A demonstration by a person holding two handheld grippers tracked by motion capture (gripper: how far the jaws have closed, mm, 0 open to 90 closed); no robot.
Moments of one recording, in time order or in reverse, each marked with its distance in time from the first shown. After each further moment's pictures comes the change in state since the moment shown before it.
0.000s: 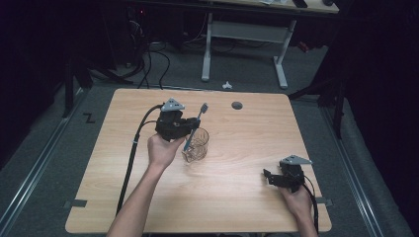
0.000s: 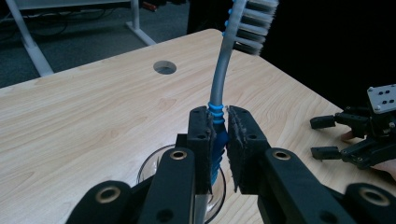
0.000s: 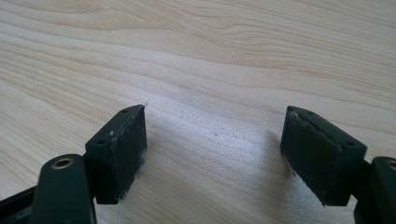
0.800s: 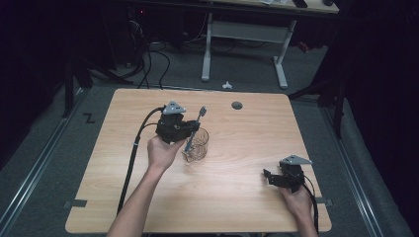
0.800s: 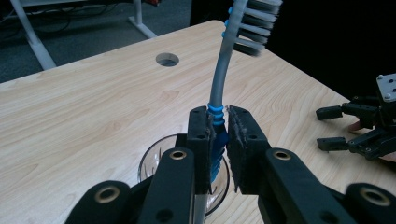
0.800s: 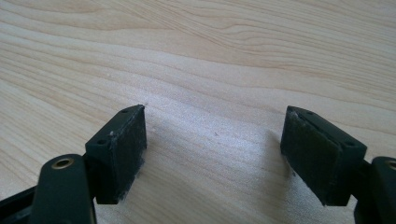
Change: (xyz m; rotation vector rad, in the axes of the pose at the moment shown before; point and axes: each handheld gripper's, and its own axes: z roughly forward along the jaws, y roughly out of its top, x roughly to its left) left arm -0.002 -0.006 0.002 0.025 0.019 0.018; right arm 0.000 0.000 0.000 0.000 0.001 0.000
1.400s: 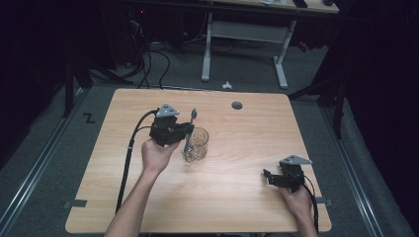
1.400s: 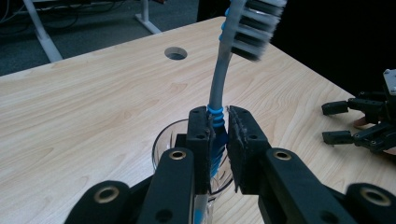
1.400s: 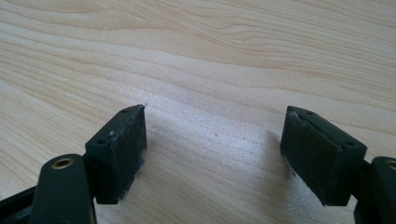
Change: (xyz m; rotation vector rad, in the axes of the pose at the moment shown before) left arm 0.006 -0.011 -0.013 0.005 0.023 -0.016; right arm 0.000 0.000 0.000 0.000 0.000 0.000
